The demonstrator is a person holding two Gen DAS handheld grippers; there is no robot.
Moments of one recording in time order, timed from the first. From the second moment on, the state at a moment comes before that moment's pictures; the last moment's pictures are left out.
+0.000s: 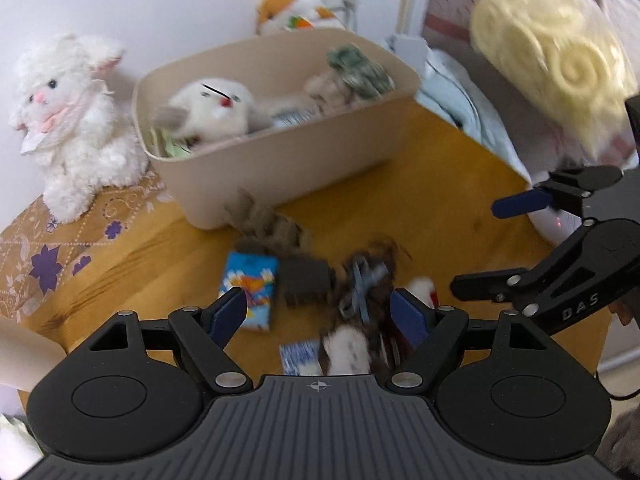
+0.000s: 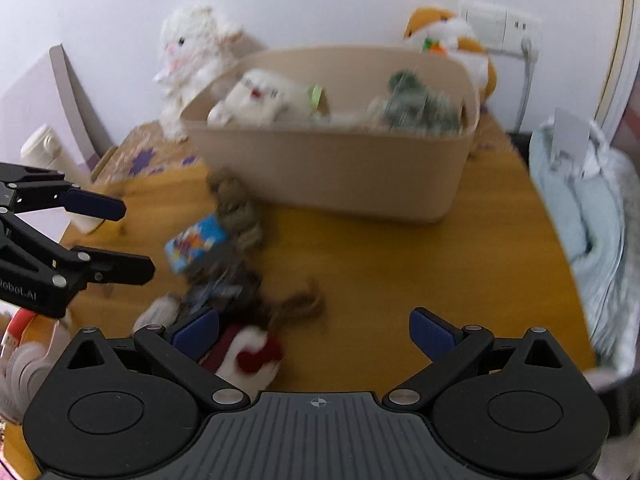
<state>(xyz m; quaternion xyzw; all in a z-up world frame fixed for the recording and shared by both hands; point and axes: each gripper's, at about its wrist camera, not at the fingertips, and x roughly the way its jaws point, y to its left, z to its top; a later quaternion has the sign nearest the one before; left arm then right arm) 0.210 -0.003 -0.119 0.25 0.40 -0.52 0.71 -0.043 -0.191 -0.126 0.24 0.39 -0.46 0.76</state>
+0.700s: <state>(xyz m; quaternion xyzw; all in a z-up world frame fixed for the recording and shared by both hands) 0.193 -0.026 -0.171 0.30 0.43 -0.50 0.69 -0.008 -0.169 -0.194 0.27 0.41 -0.48 0.73</state>
